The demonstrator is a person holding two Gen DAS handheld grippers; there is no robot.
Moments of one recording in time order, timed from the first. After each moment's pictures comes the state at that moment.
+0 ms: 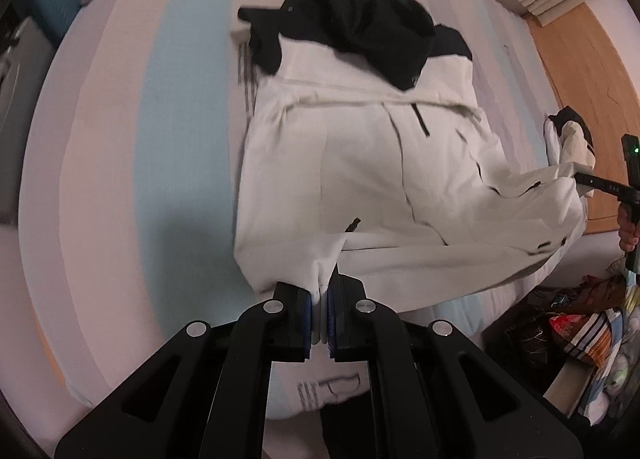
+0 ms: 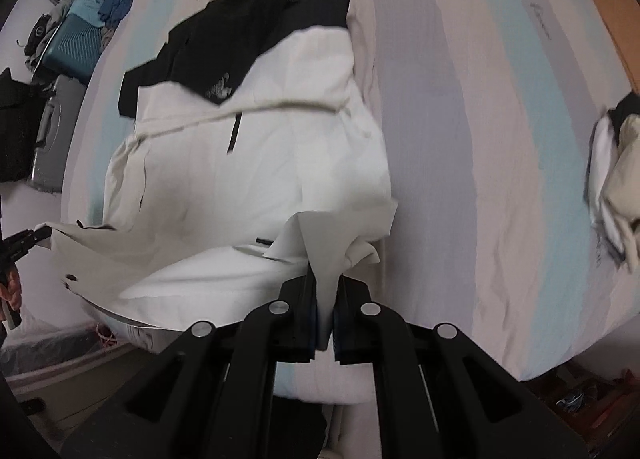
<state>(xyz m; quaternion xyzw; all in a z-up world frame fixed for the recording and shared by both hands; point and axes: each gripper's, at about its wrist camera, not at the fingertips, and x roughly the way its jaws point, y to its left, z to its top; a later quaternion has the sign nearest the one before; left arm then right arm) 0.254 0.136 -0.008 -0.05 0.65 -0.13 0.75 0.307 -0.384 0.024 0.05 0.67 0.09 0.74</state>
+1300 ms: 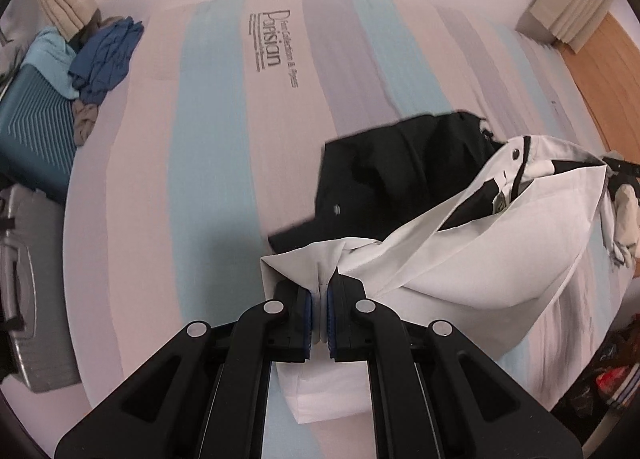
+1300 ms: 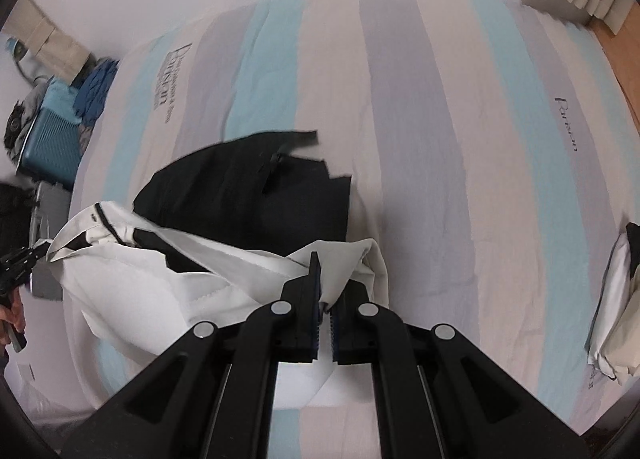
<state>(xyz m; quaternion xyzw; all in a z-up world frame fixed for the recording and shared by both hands) 0.546 0.122 0.008 0.04 0.58 -0.08 0.81 0.579 -0.375 0.024 0.08 0.59 0.07 0.80</state>
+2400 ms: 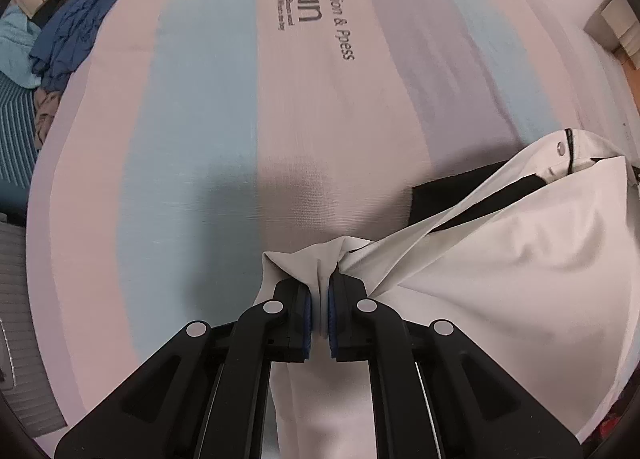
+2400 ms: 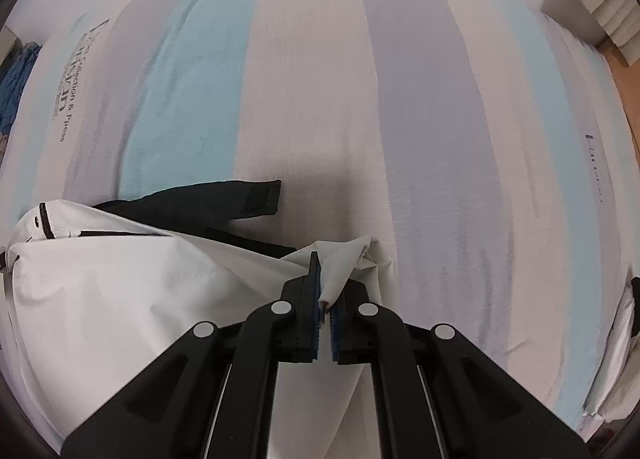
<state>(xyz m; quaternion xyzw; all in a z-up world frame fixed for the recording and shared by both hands) 0.704 0.139 -0.166 0.04 0.61 -0.02 0.79 0.737 -0.325 -0.129 0.01 0.61 -0.01 0.79</state>
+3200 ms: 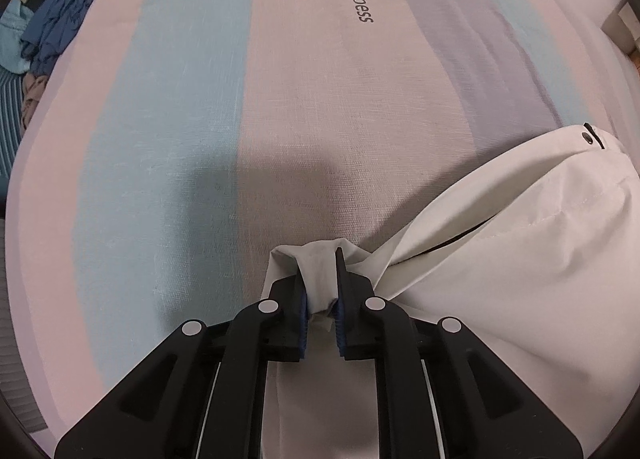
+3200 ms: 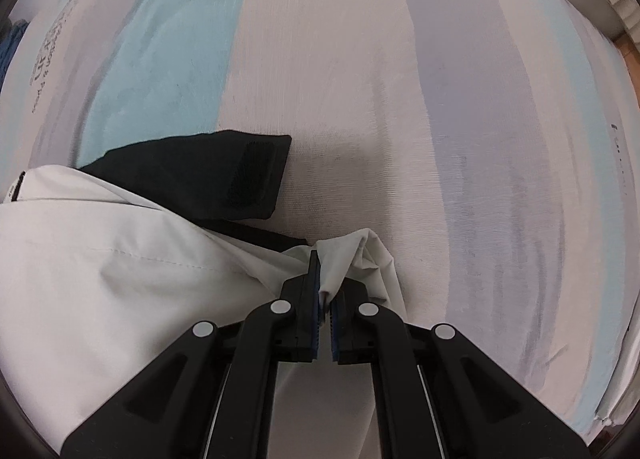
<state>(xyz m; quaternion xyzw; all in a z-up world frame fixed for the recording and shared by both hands) 0.727 0.138 -0.225 0.04 0.62 0.00 0.79 0.749 -0.305 -0.202 -0.01 0.63 -0.01 0.77</state>
